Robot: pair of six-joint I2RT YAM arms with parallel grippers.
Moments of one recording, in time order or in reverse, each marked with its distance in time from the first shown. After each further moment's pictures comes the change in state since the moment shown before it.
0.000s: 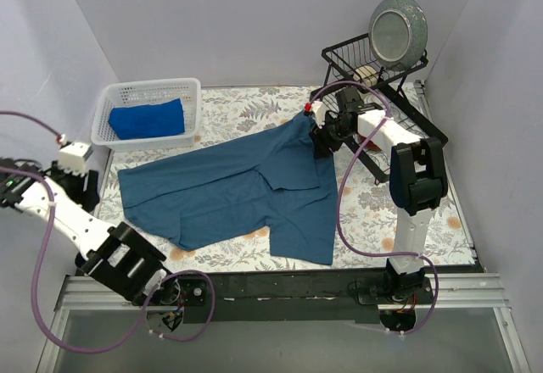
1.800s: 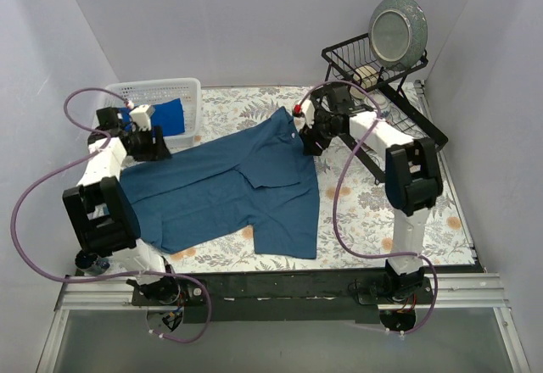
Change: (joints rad) left arm -0.723 0.382 -0.114 0.655 -0.075 -0.940; right arm 0.063 0.036 0.033 0.132 -0.022 -0.049
